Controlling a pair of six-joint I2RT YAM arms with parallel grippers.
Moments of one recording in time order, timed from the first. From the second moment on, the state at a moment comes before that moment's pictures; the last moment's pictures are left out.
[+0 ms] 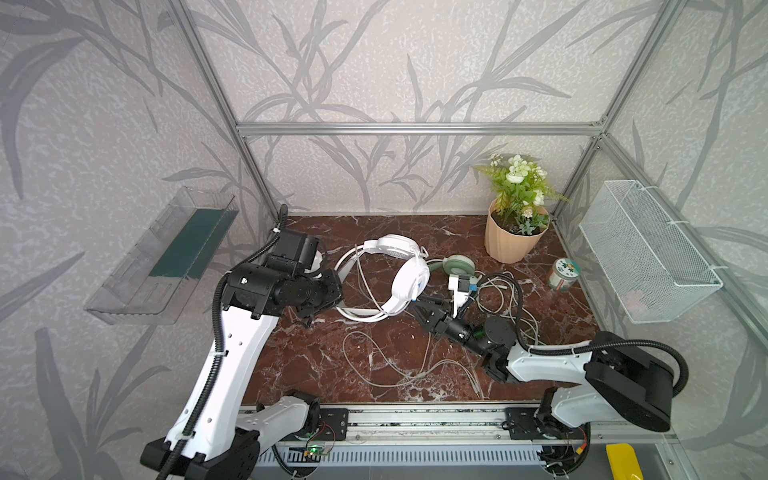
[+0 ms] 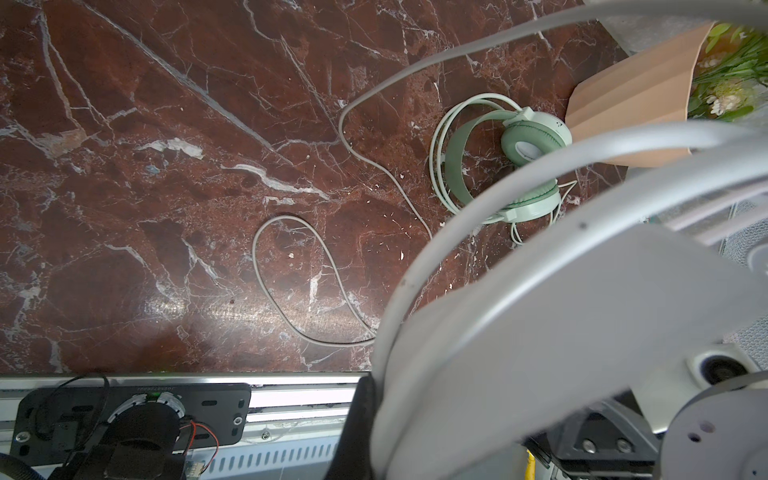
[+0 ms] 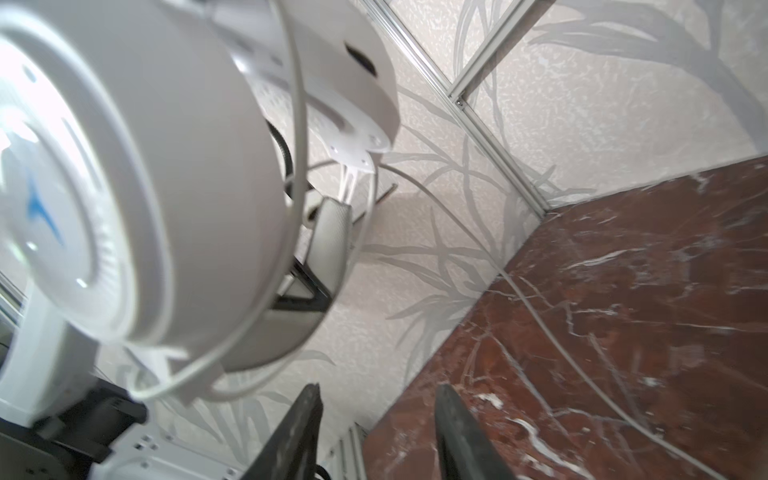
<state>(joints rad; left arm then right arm) -0.27 1.13 1.54 -1.45 0.22 -0.71 0.98 1.42 0.42 1.27 -0.08 0.77</state>
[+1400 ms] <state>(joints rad) -0.43 1.17 1.76 -1.52 0.23 -0.83 0.89 2.25 1.05 1.15 0.13 0.24</state>
